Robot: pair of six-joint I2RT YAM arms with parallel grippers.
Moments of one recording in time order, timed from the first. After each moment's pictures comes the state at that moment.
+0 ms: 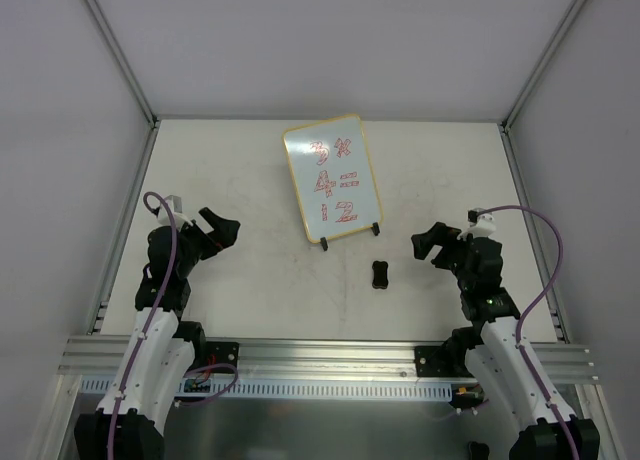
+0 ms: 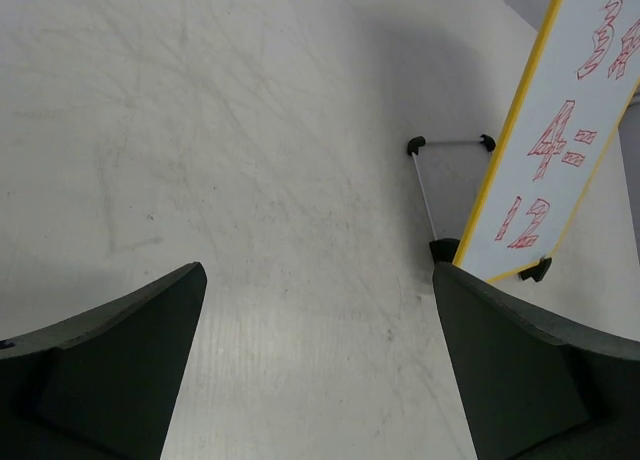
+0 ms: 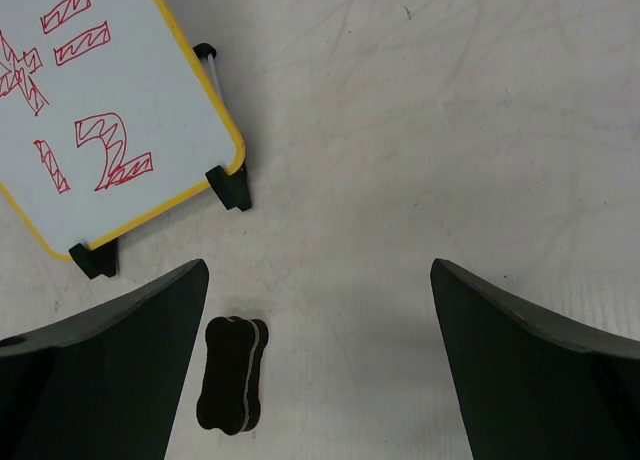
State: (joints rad) left arm 0.01 0.60 0.32 -0.07 0.19 -0.60; right arm 0.14 0.58 0.26 -0.05 -0.09 0.43
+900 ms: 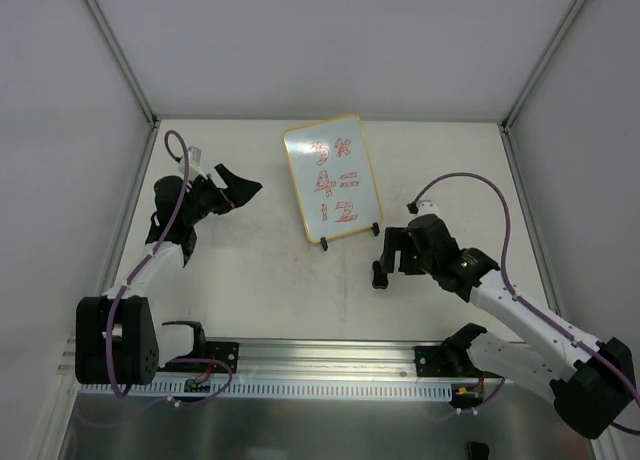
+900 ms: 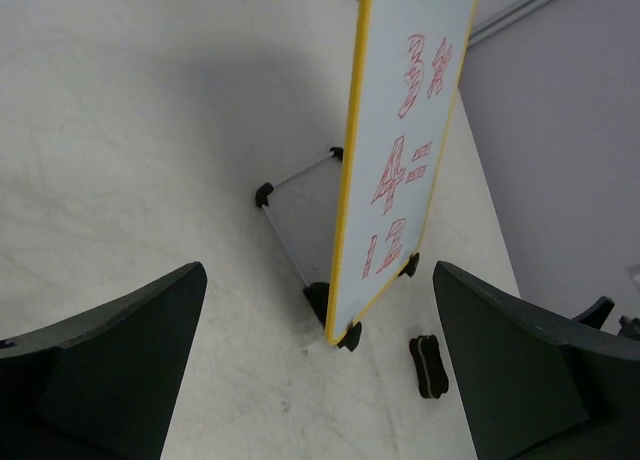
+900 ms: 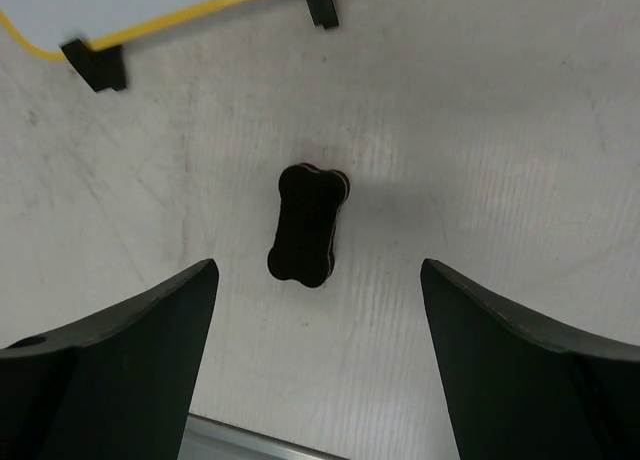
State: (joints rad) left arm 0.01 1.18 0.56 0.37 0.56 -0.68; right arm 0.64 0.91 0.66 -0.55 0.16 0.50
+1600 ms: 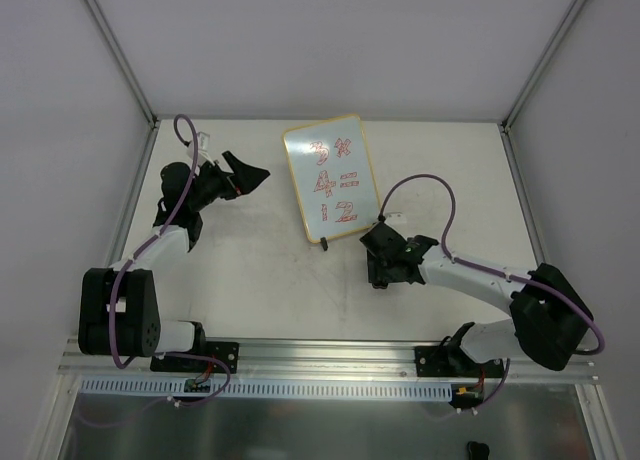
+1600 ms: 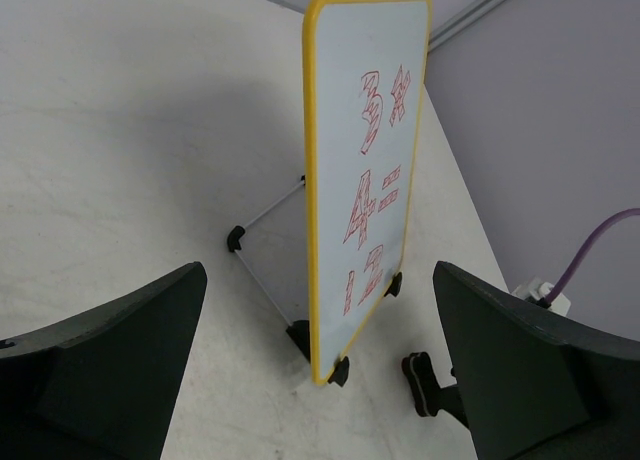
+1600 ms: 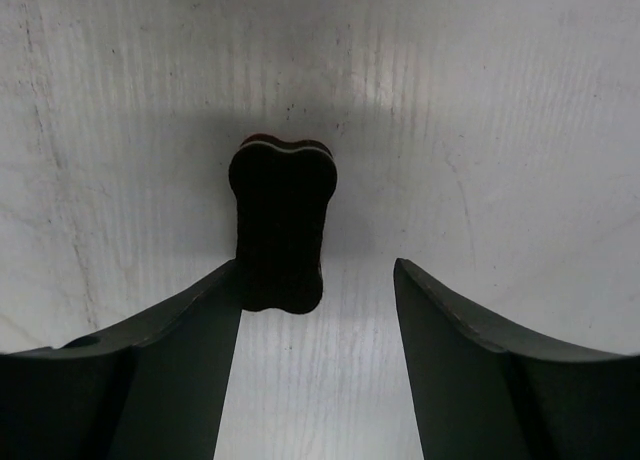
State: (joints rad) left arm -0.03 1.34 0.68 0.51 0.61 -0.69; right arm 0.84 1.34 0.73 -0.61 0.37 0.68
